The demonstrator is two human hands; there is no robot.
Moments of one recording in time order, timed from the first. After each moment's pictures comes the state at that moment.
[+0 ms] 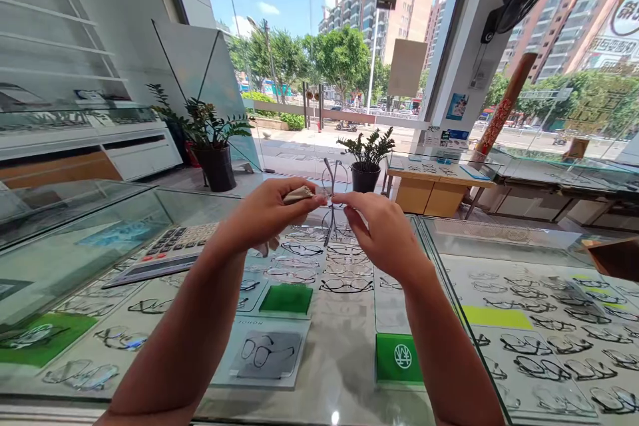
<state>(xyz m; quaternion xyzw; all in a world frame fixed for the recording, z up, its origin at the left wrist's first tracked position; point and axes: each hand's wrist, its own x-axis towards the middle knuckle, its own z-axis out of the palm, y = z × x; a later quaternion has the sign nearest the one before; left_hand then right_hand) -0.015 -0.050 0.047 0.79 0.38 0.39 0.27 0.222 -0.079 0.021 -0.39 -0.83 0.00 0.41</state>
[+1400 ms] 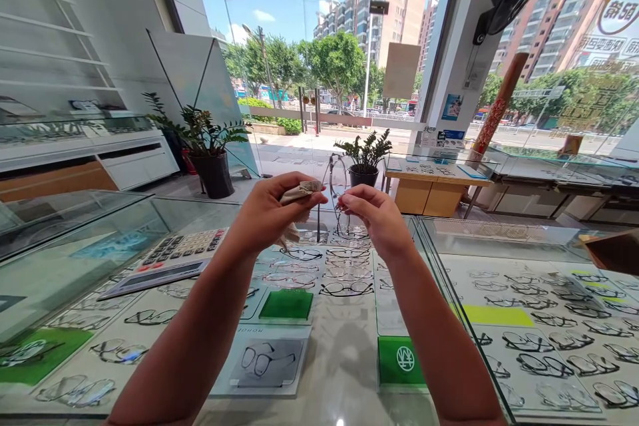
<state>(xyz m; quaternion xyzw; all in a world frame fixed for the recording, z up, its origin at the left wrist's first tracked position) 0.001 -0.046 0.042 0.73 0.31 0.51 0.34 0.212 -0.045 0.008 -0.28 -0.59 0.46 0.61</state>
